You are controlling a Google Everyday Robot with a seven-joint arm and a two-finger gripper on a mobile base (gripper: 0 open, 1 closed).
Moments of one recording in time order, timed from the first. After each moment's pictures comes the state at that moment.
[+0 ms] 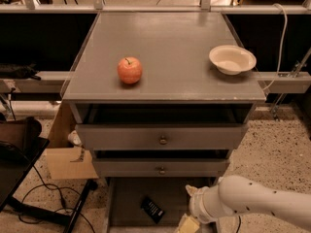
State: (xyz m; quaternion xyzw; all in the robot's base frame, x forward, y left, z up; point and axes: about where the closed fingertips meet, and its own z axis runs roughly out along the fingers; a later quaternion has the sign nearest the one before) arm 0.383 -0.088 0.479 -0.52 0.80 0.21 0.21
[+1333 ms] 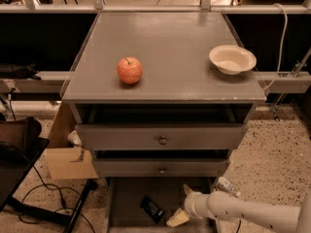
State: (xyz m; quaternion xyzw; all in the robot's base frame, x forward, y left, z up) arm 0.480 -0.100 0.275 -0.47 0.81 0.18 0.31
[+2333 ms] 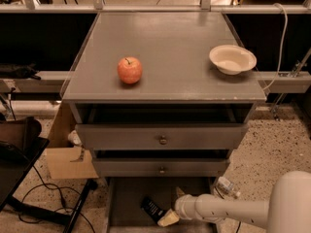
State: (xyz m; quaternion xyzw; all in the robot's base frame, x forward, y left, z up) arm 0.488 -0.071 0.221 -0.44 0.82 0.19 0.30
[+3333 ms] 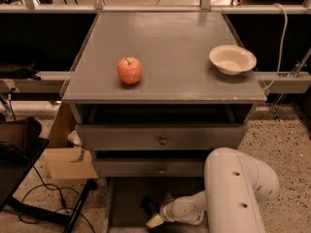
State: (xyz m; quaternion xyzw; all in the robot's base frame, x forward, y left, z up) arm 0.503 -0.024 0.127 -0.43 0.86 0.13 0.25
